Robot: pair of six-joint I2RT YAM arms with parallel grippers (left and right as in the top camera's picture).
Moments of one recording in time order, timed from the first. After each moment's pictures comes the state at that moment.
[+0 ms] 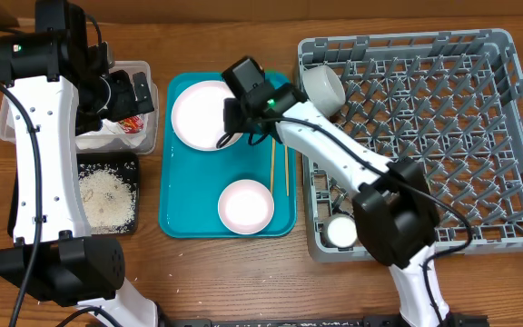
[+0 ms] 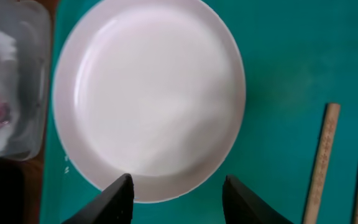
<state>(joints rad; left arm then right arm) 0.13 1.83 2.04 -1.54 0.12 -0.18 0.67 2.22 1.87 -0.69 -0.01 0.66</state>
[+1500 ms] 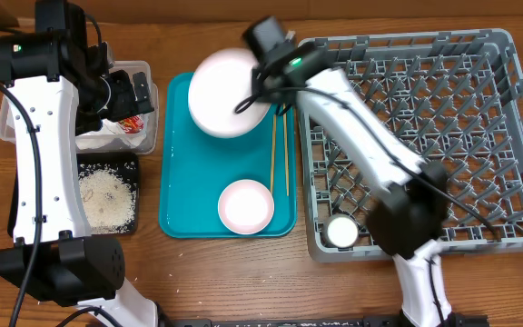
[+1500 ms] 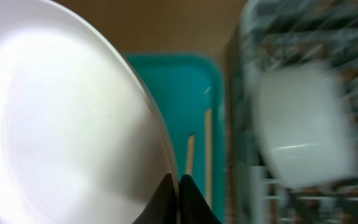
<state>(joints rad) 0.13 1.83 2.04 -1.54 0.12 -0.18 0.56 2.16 2.24 -1.14 0.19 0.54</state>
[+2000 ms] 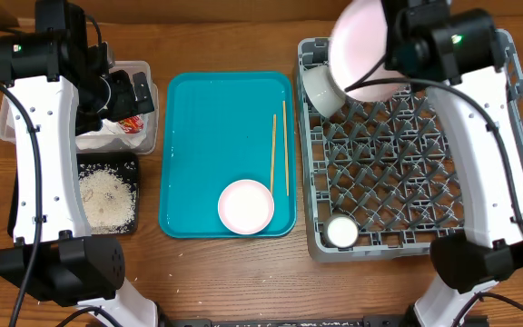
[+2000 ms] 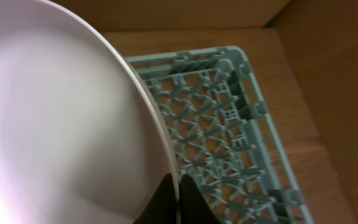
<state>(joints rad) 0.13 1.83 2.04 -1.54 0.12 -0.18 0.28 1.89 2.29 -1.43 0.60 0.27</state>
